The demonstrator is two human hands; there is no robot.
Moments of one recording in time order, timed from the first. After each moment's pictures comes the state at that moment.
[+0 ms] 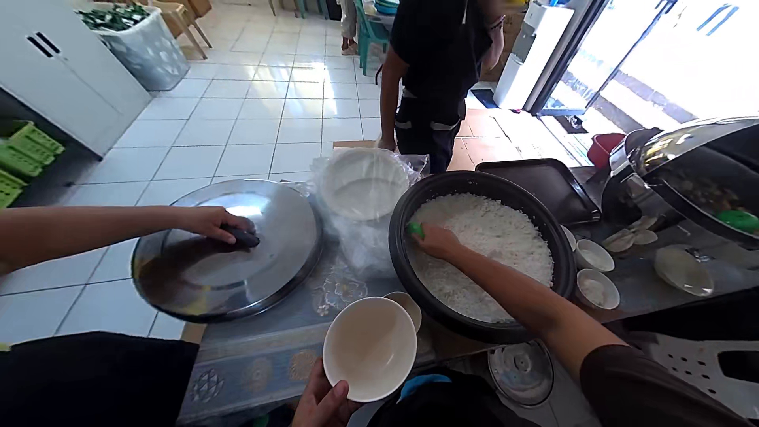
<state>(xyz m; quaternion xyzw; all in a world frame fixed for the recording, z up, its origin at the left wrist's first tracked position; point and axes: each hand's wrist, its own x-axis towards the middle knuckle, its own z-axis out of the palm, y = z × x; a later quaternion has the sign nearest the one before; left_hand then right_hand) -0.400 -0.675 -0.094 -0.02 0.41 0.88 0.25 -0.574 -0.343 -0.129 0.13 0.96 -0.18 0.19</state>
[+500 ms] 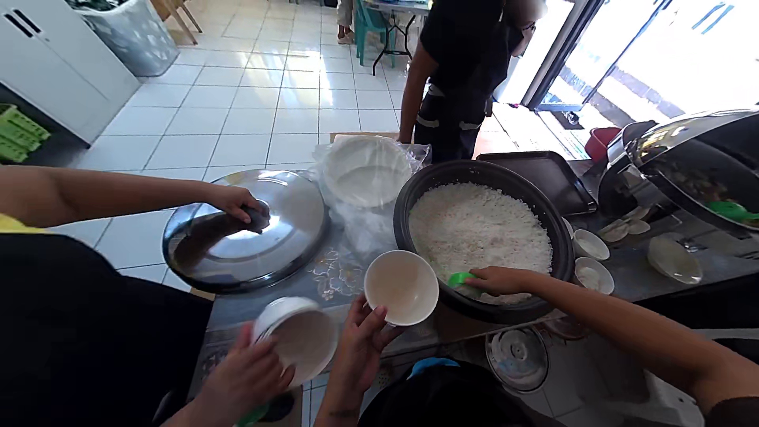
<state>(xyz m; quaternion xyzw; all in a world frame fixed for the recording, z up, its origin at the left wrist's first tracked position) -0.429 -0.622 -0.080 -0.09 0.48 0.83 0.26 -0.427 -0.296 -0.103 0.05 0.87 -0.29 0.40</state>
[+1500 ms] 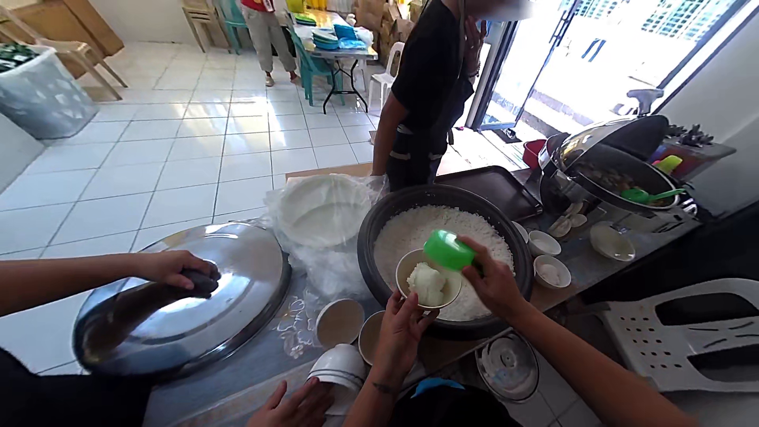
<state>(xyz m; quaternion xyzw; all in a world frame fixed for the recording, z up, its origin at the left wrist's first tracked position) -0.447 -0.519 -0.077 -0.07 0.40 0.83 0.38 -0.377 -0.334 -0.056 0.05 0.90 -0.27 -0.33</state>
